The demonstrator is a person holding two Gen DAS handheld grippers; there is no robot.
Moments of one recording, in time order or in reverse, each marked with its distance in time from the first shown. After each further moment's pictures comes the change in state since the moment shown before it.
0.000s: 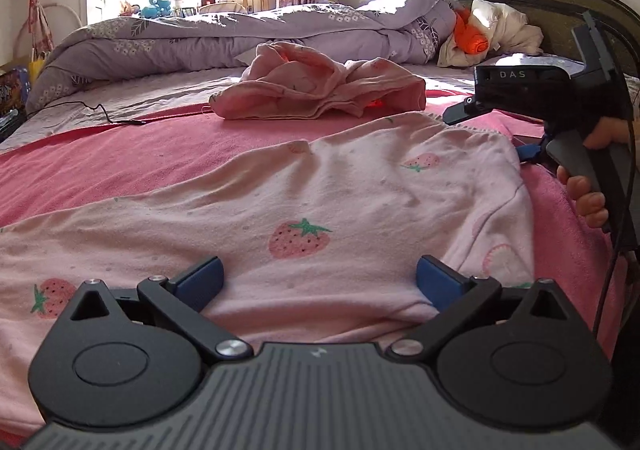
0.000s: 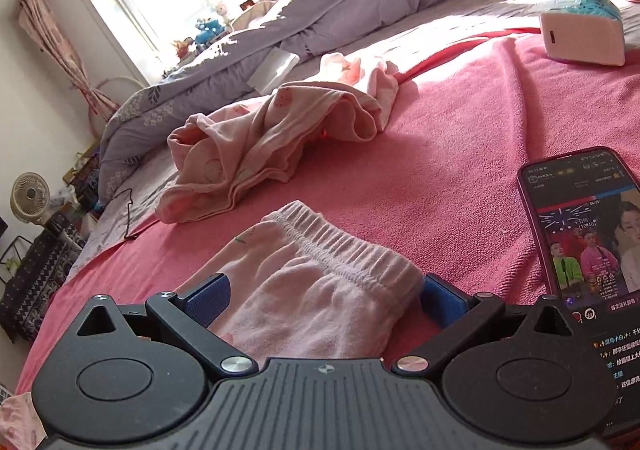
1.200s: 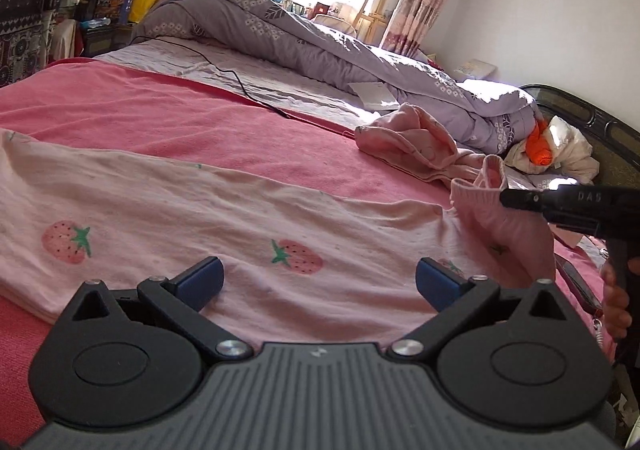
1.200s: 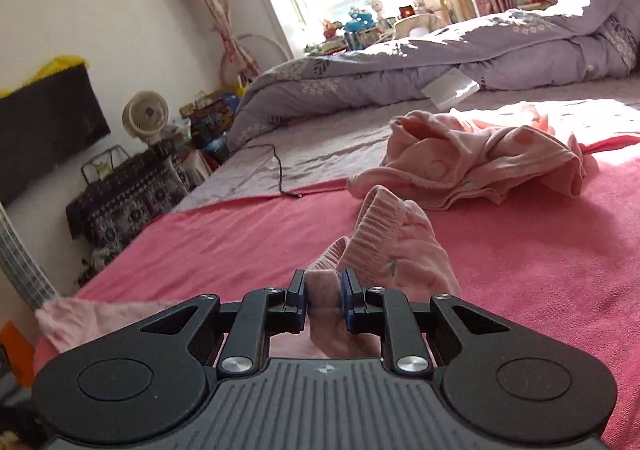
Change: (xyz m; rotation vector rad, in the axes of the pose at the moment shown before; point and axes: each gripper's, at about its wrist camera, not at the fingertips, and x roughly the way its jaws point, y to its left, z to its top) left arm -0.090 0.132 -0.024 -0.420 -0.089 0.069; right arm -0.047 0.158 -0.056 -0.474 0.010 0.210
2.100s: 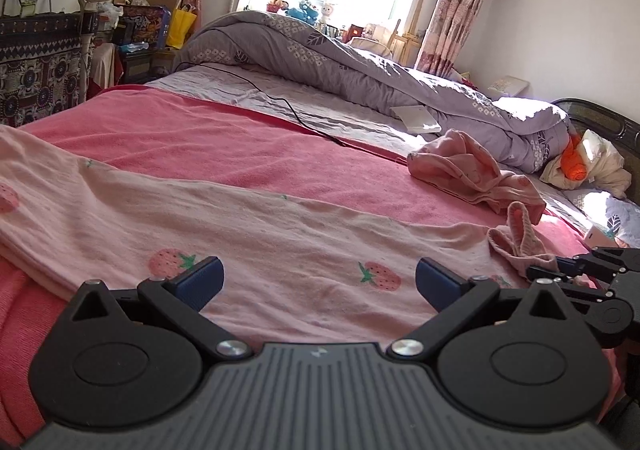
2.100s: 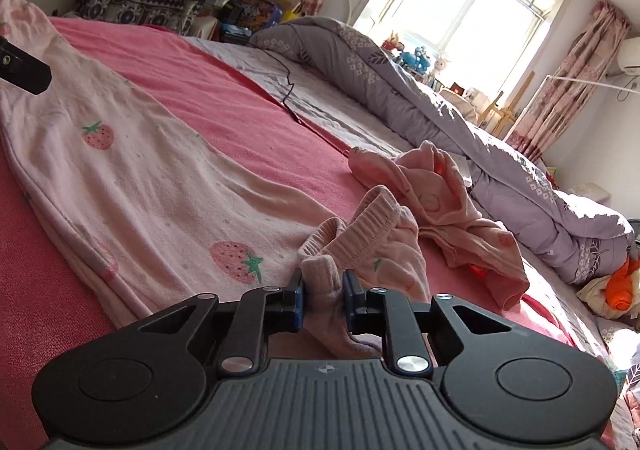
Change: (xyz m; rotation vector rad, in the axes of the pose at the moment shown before) left arm -0.036 0.037 0.012 0.010 -0.096 0.145; right arm 0.009 0.069 -0.067 -0.621 -0.027 -0.287
